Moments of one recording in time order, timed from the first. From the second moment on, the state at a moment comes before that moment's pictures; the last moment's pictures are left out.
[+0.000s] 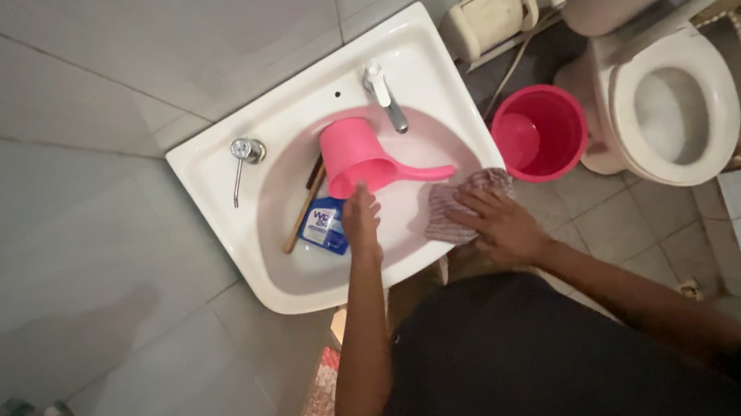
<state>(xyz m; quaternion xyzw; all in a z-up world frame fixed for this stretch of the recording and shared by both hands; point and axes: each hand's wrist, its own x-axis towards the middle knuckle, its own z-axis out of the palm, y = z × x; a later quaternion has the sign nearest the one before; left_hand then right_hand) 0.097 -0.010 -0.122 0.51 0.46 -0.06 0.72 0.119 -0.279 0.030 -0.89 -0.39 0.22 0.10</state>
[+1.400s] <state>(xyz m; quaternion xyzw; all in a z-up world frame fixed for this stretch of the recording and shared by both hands) -0.051 0.029 -0.028 0.28 0.52 0.15 0.79 0.276 -0.133 -0.155 -0.81 -0.54 0.14 -0.15</state>
